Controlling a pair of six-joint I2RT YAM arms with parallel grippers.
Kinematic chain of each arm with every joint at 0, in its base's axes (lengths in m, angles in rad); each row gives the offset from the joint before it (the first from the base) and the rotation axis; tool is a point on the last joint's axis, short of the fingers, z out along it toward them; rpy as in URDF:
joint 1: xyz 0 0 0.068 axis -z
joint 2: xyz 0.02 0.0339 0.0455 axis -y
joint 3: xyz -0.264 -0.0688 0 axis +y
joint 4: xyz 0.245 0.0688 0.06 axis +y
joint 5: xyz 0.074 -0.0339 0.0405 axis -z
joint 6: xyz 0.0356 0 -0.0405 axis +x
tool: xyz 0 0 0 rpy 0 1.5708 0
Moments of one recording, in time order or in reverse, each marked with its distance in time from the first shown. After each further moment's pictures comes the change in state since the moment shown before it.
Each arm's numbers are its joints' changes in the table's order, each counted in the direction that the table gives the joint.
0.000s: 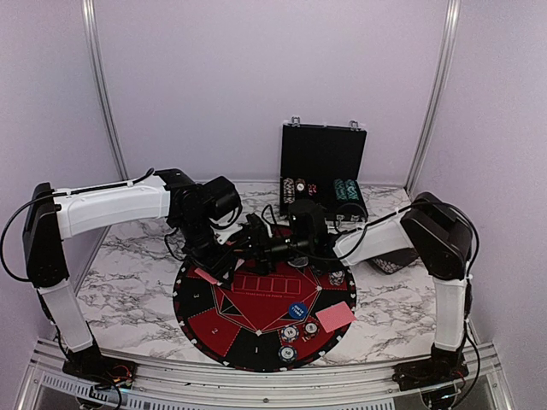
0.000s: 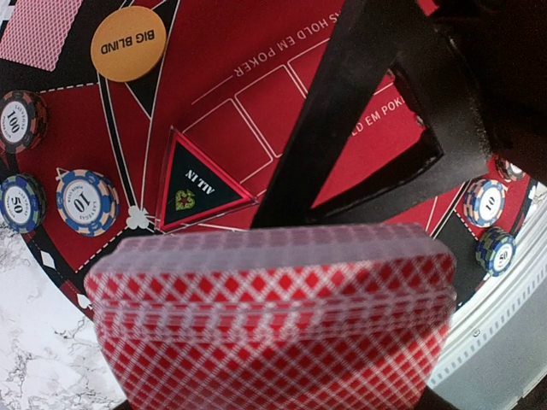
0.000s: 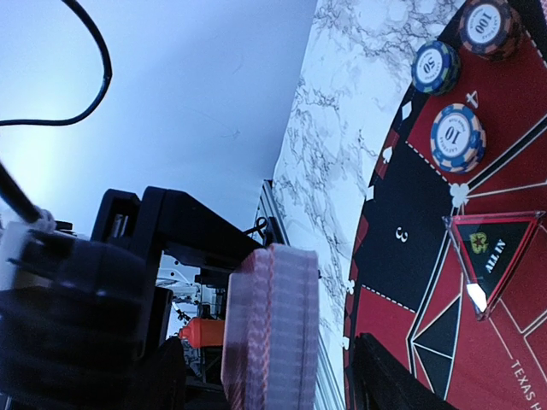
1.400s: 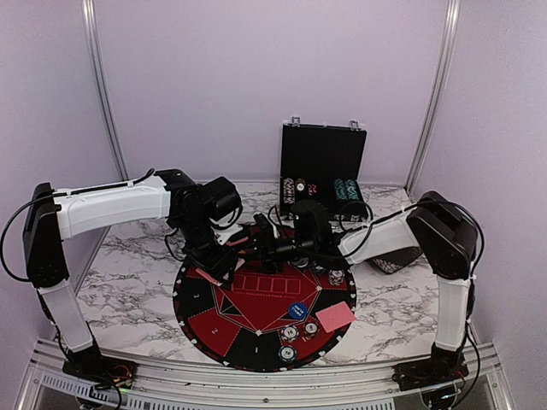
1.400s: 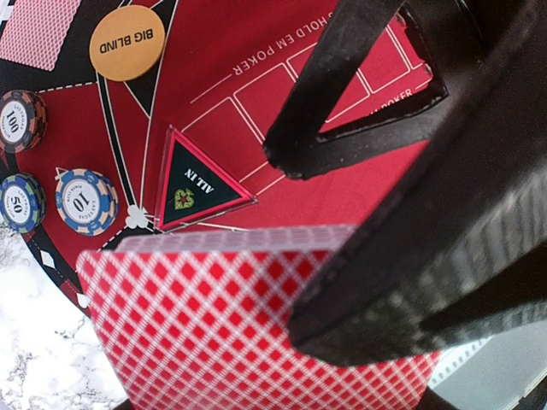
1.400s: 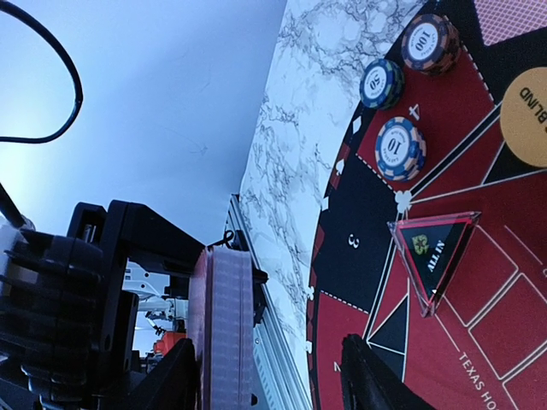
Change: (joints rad) left arm 0.000 0.000 0.000 0.002 -0.004 0.001; right arm 0.029 0.031 0.026 0.101 0.063 -0.099
